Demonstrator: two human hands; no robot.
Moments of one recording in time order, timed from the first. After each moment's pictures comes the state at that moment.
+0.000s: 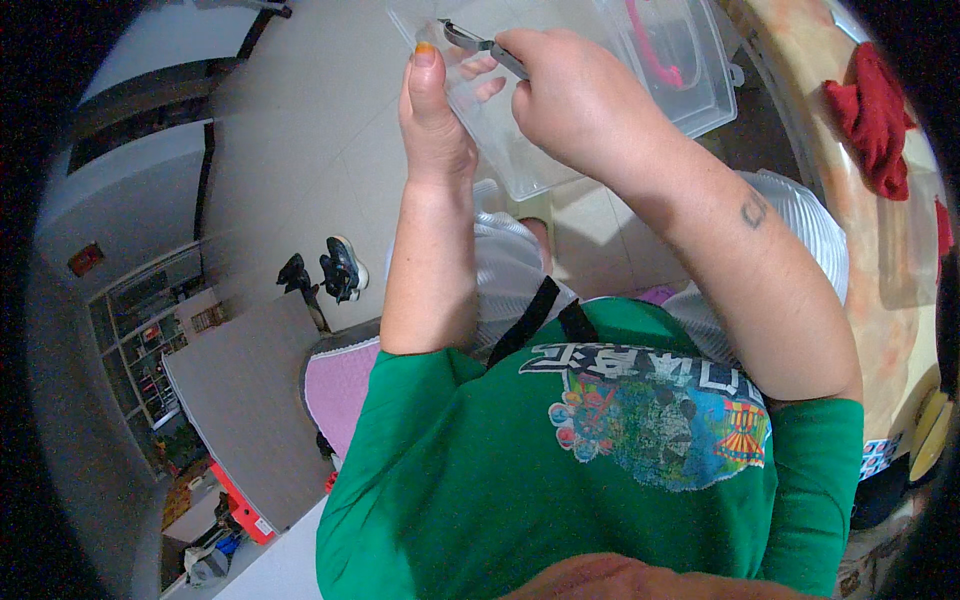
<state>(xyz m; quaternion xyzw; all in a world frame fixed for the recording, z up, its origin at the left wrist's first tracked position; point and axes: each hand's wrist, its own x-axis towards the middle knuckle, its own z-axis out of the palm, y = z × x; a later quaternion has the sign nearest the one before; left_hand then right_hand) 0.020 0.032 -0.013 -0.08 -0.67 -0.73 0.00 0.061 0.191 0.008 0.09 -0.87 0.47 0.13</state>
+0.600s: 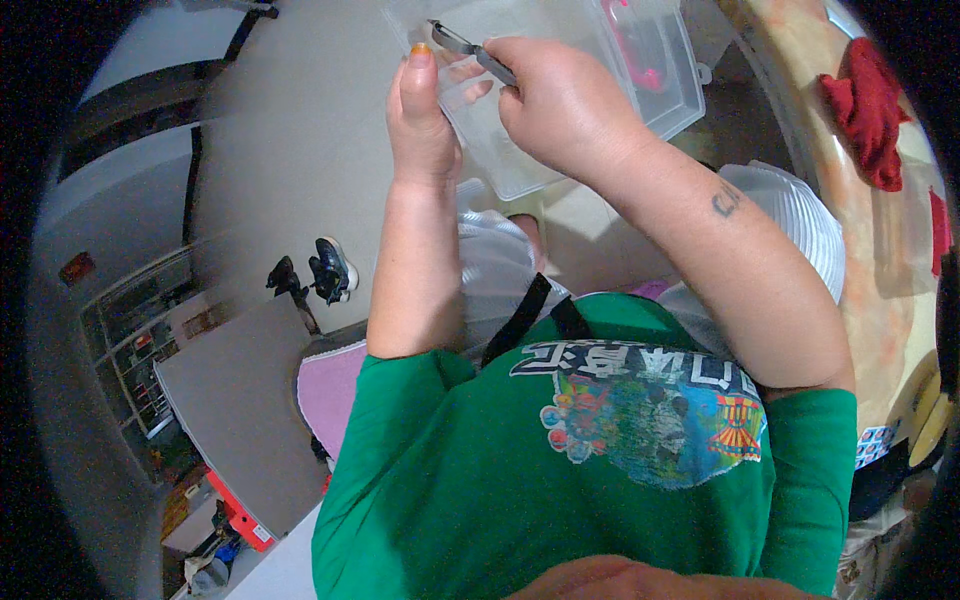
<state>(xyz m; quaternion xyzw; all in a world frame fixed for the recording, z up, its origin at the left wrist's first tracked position) 0.020 0.019 -0.014 -0.07 -0.69 -0.72 -0.04 0.063 0.179 -0.008 0.09 -0.85 0.50 0.11</state>
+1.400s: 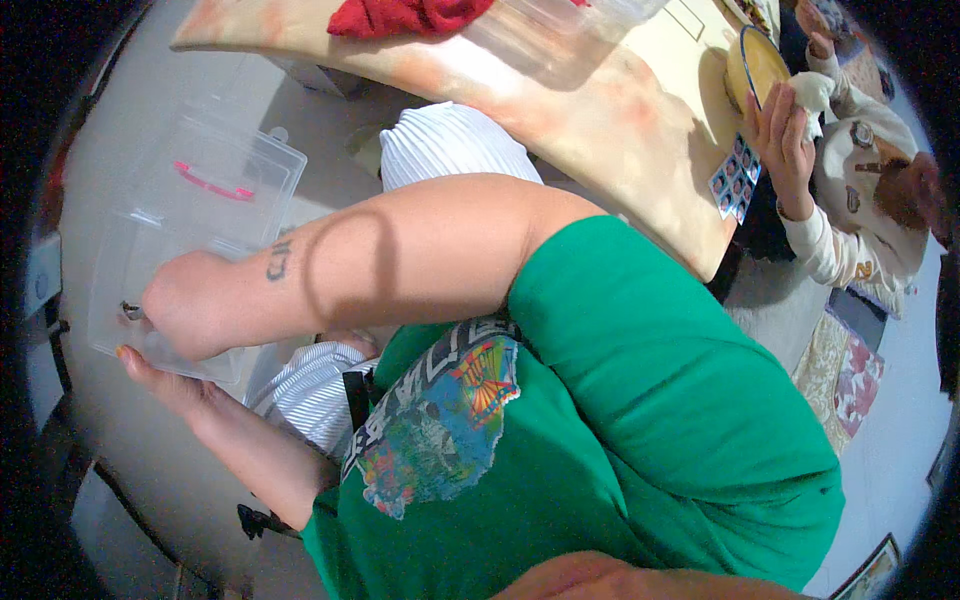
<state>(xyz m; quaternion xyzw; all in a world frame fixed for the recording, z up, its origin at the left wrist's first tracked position) 0.021 0.031 0.000 0.06 -0.73 -0.68 -0.06 0.065 0.188 0.016 0.09 -0.86 0.50 -0.02</state>
